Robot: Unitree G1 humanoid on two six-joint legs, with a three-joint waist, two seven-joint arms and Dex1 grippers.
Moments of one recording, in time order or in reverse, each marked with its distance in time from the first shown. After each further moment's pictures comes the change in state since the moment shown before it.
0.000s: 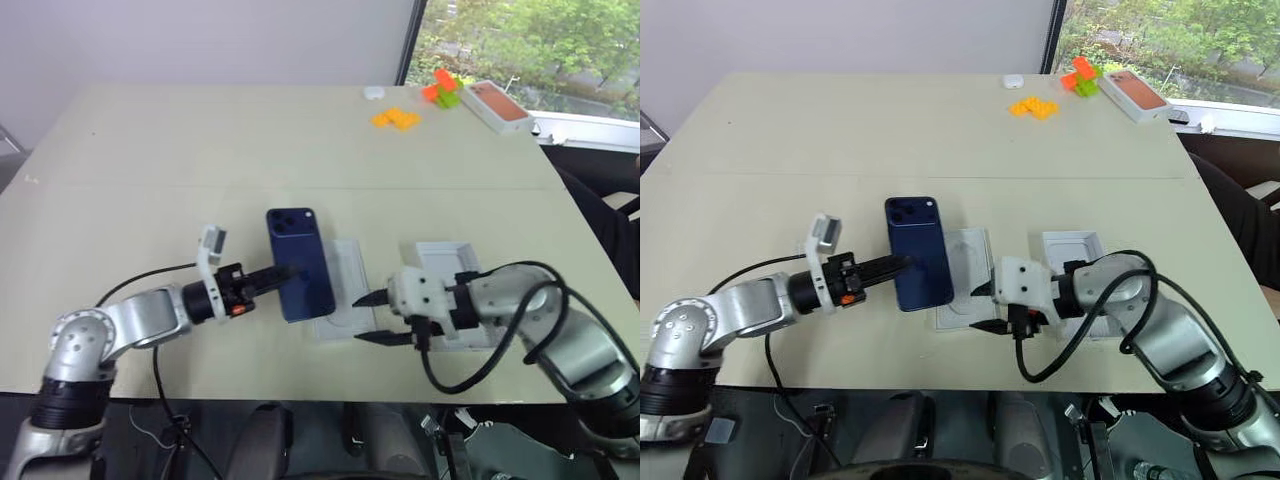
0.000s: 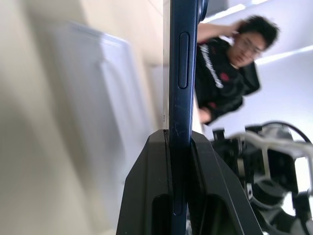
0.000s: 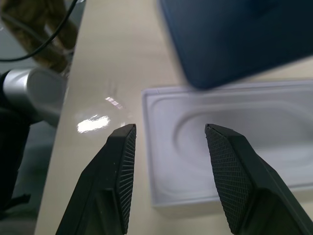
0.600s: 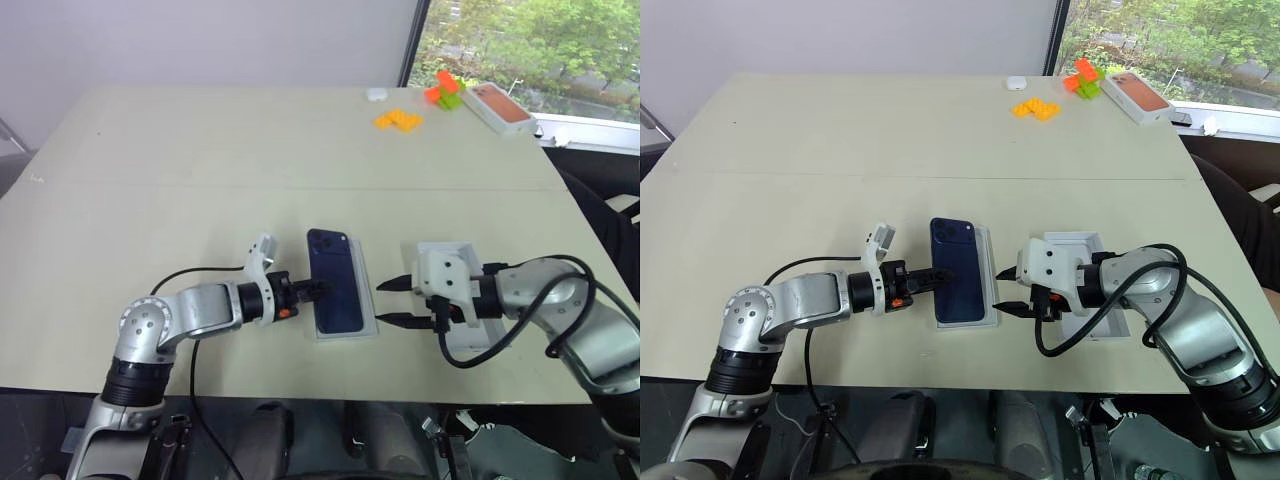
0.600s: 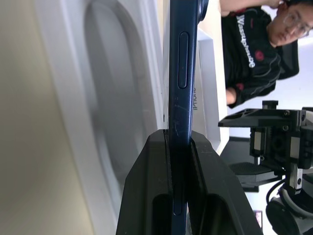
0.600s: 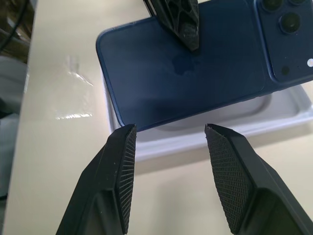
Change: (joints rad) left arm -0.111 -0.192 -0.071 0.056 0.001 0.073 0.328; right arm 0.036 -0.057 -0.039 0.067 -0.015 -0.046 -0.043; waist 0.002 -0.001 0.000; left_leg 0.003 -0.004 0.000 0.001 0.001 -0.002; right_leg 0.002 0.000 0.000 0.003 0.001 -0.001
